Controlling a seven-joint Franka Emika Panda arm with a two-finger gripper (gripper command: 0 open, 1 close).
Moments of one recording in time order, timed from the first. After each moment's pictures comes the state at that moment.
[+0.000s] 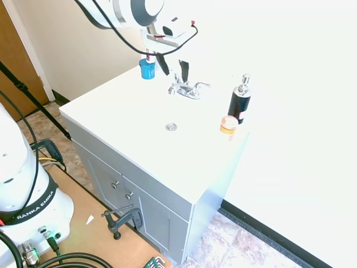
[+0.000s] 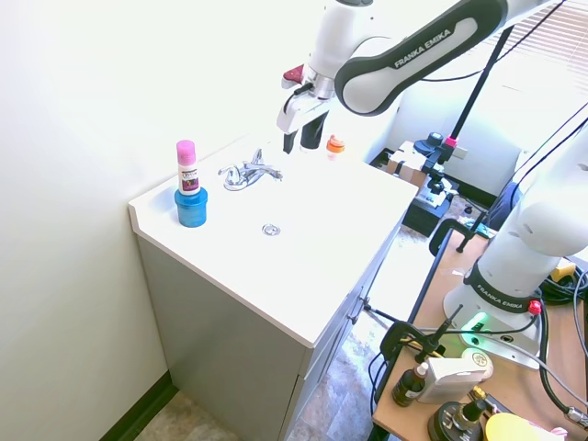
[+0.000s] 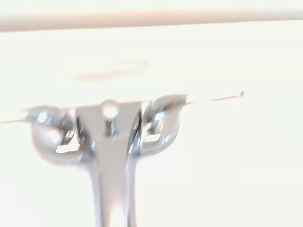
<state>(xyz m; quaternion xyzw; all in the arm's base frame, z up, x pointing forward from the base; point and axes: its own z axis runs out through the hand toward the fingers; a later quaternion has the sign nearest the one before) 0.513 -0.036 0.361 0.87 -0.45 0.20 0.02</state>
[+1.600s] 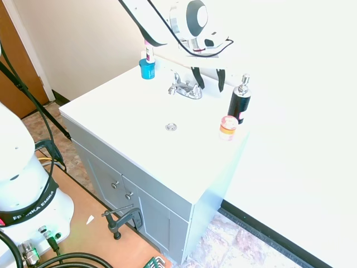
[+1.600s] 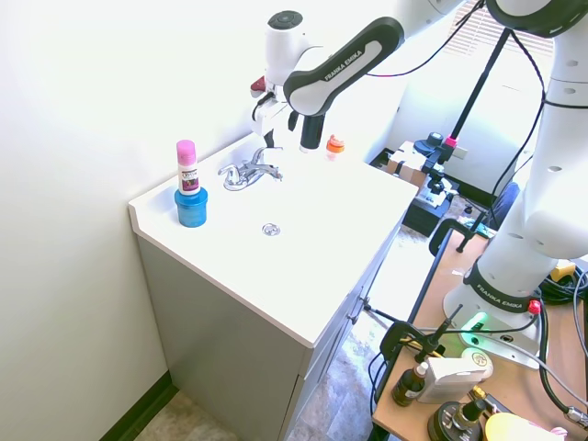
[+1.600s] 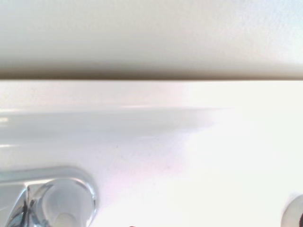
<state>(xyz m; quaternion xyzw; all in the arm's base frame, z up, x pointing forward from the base) 0.604 -0.088 0.307 0.88 -0.43 0.13 0.12</state>
